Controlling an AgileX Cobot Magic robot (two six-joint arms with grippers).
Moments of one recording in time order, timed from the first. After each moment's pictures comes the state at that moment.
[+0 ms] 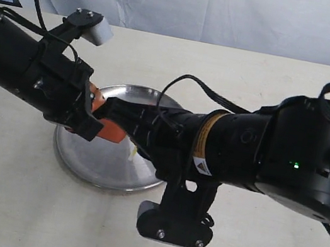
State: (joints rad) left arm -0.41 1.43 -0.86 -0.99 0.83 1.02; right arm 0.91 1.44 -0.82 -0.50 0.28 -1.69
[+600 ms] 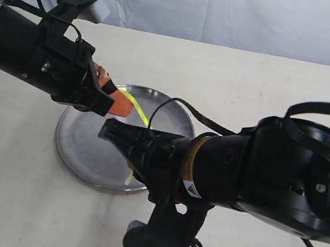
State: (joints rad) left arm -0.40 1.43 -0.87 -1.05 0.73 1.01; right arm 0.94 1.47 -0.81 -0.47 0.31 -1.56
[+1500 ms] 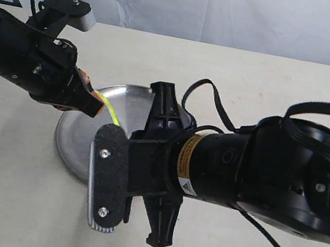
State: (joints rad) left arm -0.41 1.43 -0.88 -0.67 0.63 0.65; right arm 0.94 1.47 -0.81 -0.46 0.23 -0.48
